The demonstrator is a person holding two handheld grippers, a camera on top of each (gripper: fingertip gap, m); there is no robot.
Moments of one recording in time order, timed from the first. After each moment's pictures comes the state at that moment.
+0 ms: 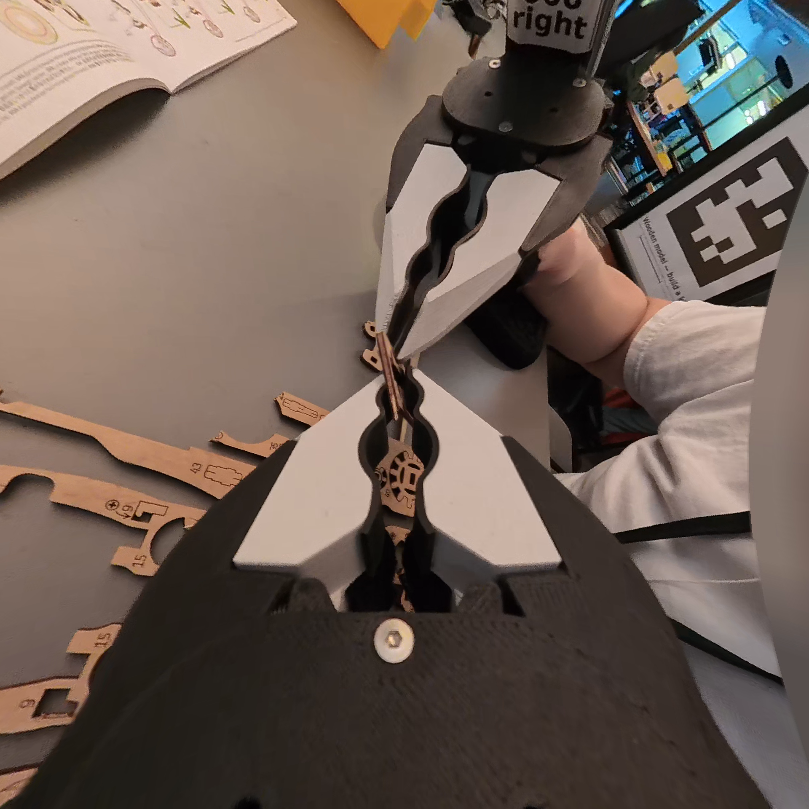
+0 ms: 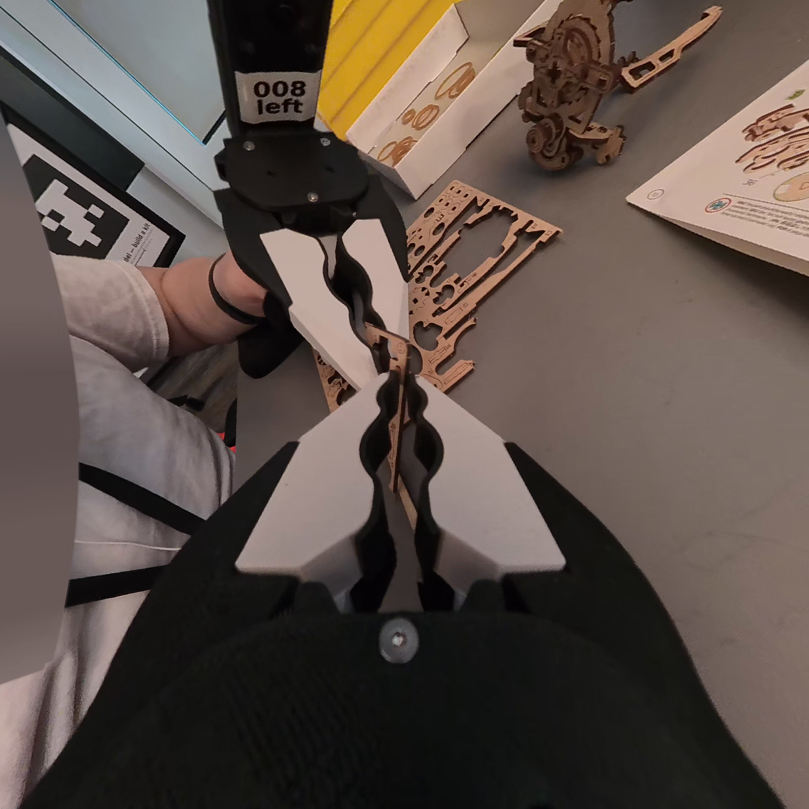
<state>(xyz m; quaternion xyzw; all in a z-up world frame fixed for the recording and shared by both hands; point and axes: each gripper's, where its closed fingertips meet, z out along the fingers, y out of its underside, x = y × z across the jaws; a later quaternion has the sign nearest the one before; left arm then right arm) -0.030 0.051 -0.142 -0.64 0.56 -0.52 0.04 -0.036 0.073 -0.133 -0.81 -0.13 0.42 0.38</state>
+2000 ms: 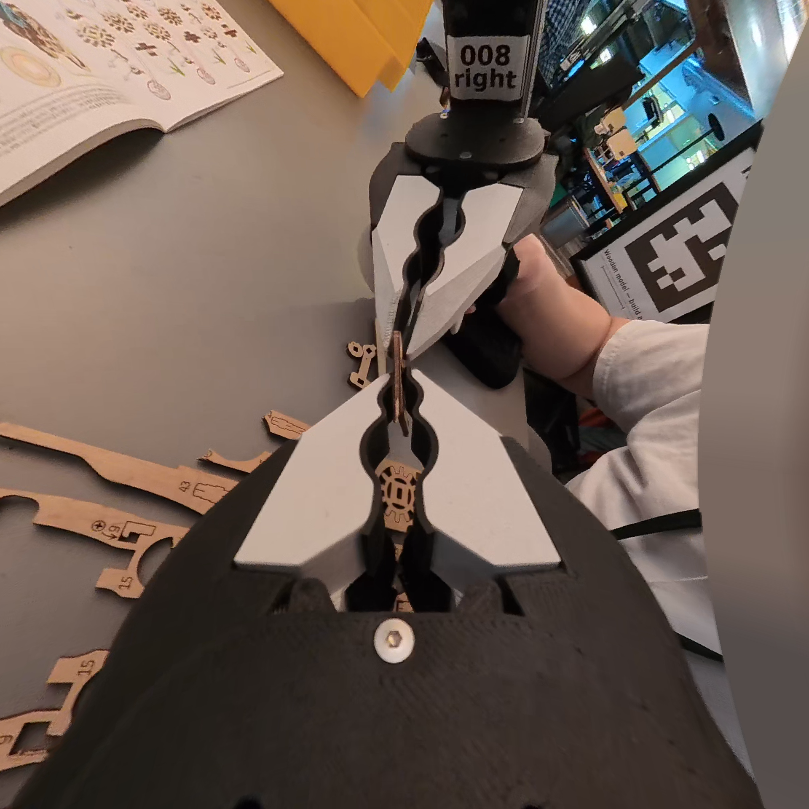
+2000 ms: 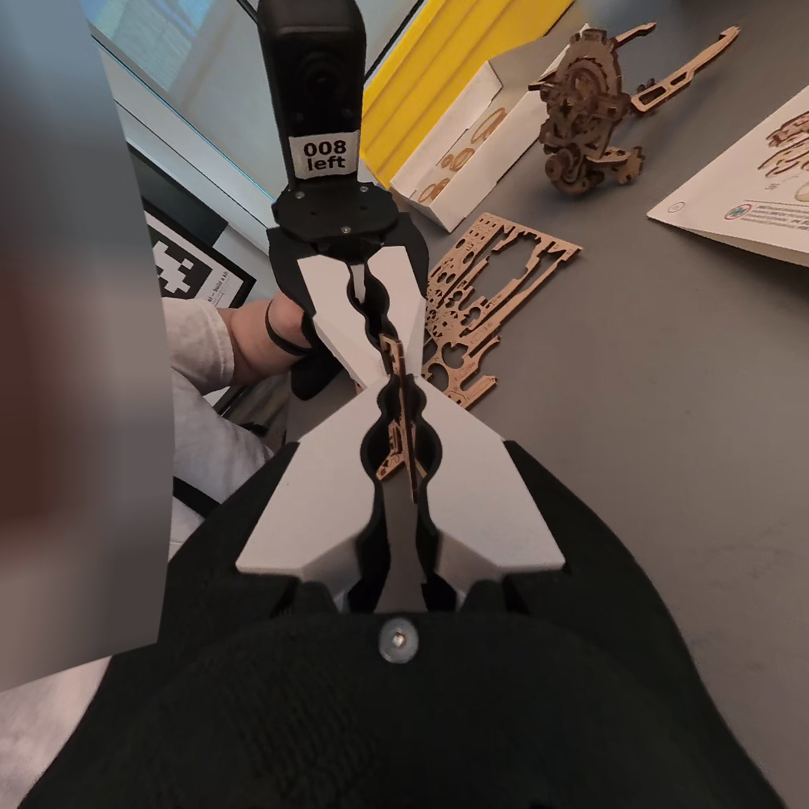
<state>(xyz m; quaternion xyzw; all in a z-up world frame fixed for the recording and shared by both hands) -0.025 0.051 -0.130 -0.62 0.54 -0.56 0.04 -0.032 0.073 -0.118 -0.77 -0.11 0.50 0.39</state>
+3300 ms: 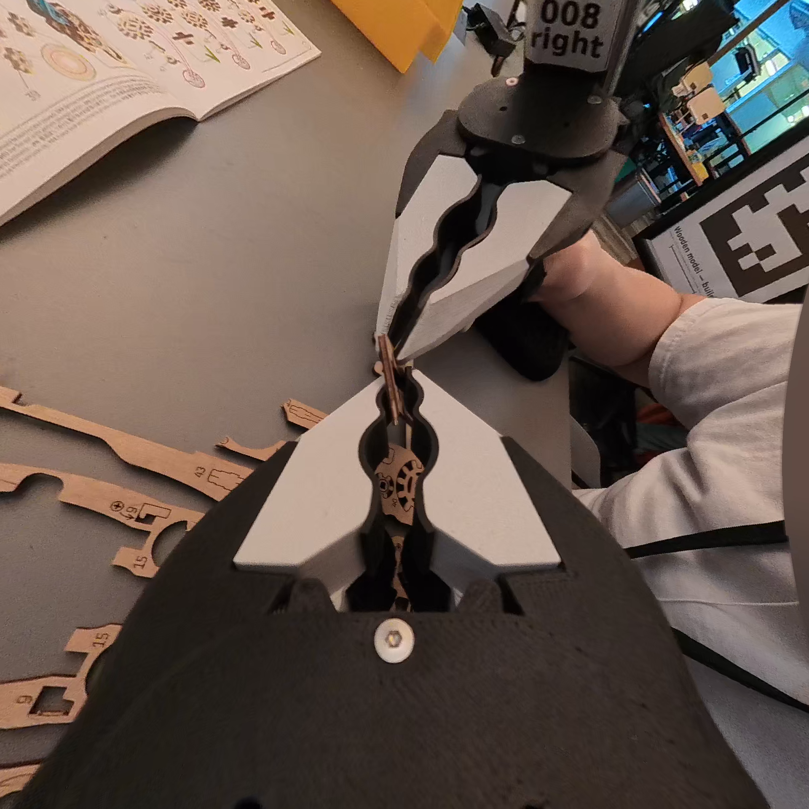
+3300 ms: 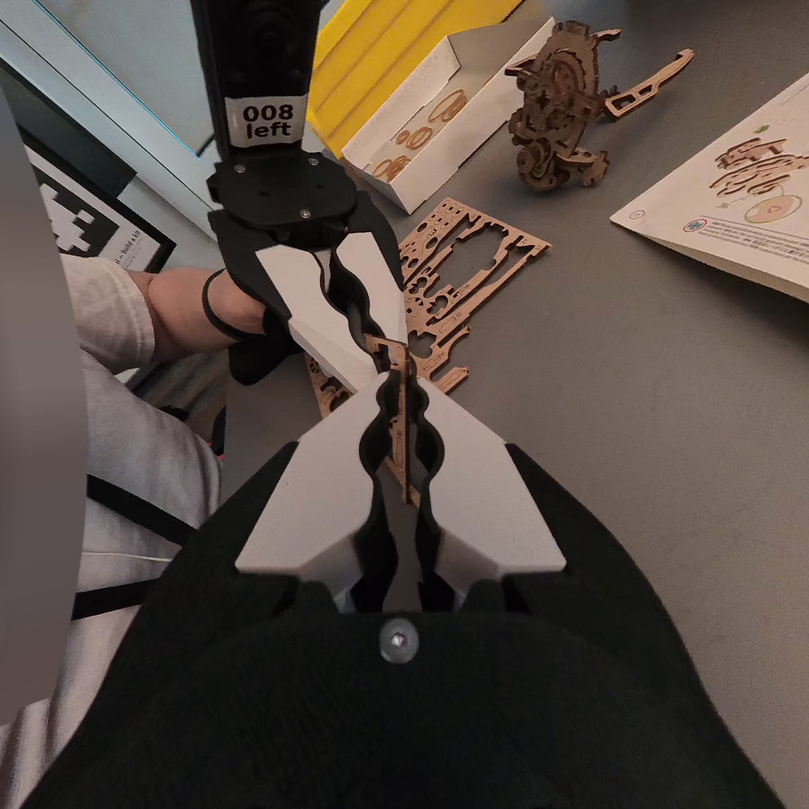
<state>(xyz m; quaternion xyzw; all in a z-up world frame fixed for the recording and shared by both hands) -0.024 0.053 -0.144 -0.65 0.56 -0.51 0.08 -0.033 0.076 -0.132 -0.81 -0.13 0.41 0.40</state>
